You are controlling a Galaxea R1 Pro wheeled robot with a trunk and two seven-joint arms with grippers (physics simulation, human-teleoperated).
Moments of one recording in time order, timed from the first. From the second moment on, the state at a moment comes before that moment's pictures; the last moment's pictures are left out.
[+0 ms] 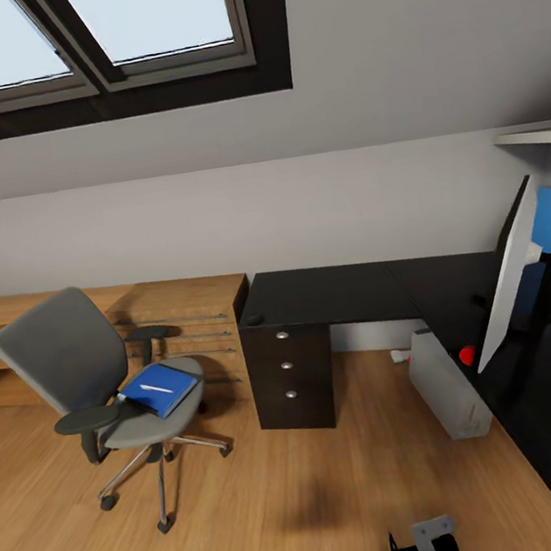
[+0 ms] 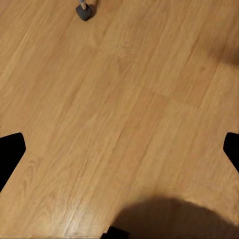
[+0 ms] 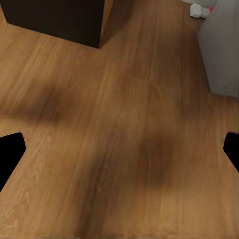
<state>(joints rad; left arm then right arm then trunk) -0.05 -0.02 -0.14 -0.70 0.27 0.01 0.39 -0.43 0.06 0.67 -0.04 -0.42 -0.49 -0.27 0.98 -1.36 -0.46</state>
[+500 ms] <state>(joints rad) -0.05 -0.02 -0.14 -0.70 0.27 0.01 0.39 -0.43 0.07 0.67 -0.04 -0.42 -0.49 -0.27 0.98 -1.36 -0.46</state>
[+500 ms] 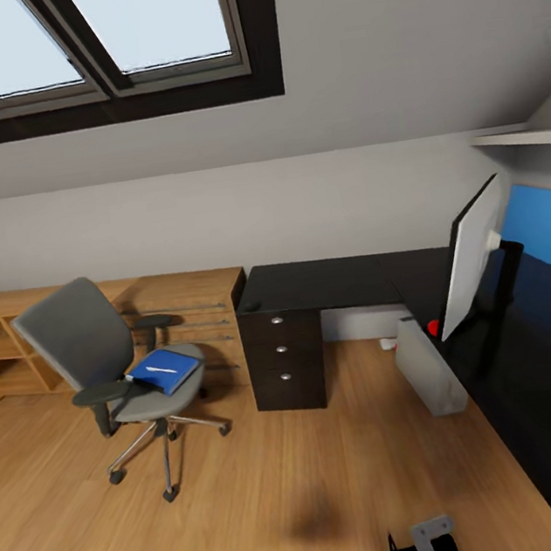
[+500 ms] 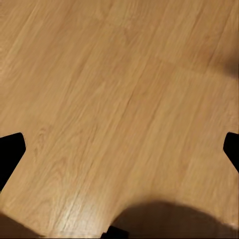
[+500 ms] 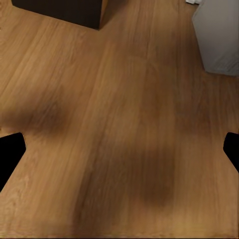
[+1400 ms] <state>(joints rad) -0.05 -0.03 -0.14 -0.70 0.27 0.01 0.39 -0.43 0.07 0.67 -0.04 -0.42 -0.49 -0.27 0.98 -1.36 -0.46</state>
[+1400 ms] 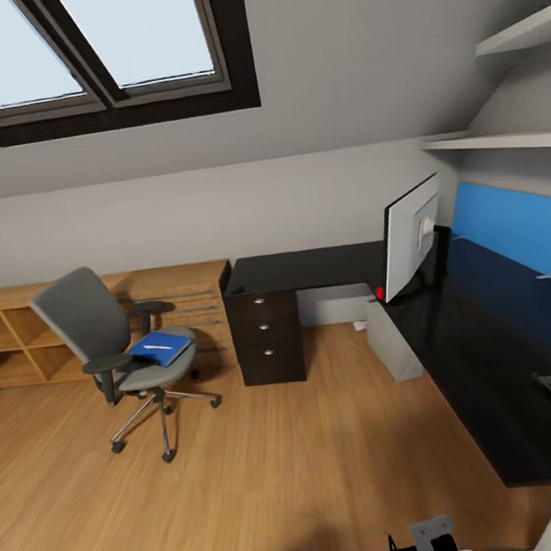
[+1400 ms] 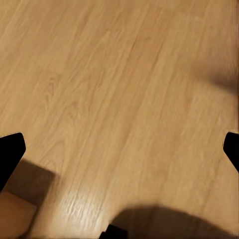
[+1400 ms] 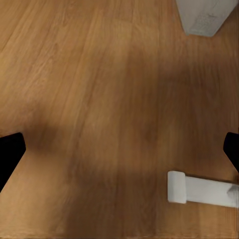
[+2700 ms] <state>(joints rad) -0.05 -0.03 -0.12 -0.70 0.27 0.01 0.40 -0.43 0.07 0.67 -0.04 -0.42 -0.49 -0.27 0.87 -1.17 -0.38</state>
